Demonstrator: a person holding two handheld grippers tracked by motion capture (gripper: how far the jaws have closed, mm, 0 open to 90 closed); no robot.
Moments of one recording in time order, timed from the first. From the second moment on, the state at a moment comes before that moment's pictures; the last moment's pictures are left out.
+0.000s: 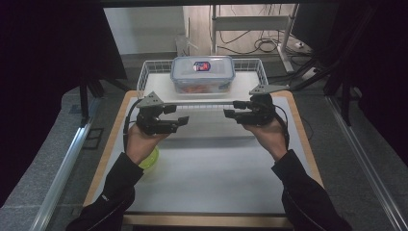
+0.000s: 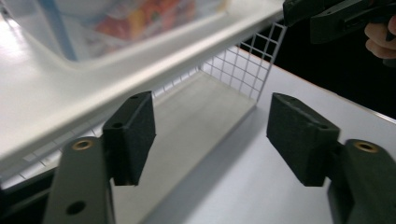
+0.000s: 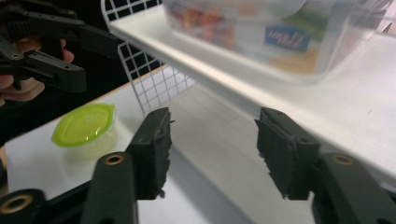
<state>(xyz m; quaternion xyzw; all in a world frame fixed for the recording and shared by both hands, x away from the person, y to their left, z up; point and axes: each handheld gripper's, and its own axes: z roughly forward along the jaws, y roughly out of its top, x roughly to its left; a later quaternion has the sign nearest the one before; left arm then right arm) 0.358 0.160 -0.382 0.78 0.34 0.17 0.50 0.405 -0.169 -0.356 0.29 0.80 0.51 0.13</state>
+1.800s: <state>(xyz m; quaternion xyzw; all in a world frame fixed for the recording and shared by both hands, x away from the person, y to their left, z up) 0.260 0.139 -0.503 0.83 0.31 0.16 0.44 0.312 -0.202 -0.493 0.29 0.85 0.42 0.12</state>
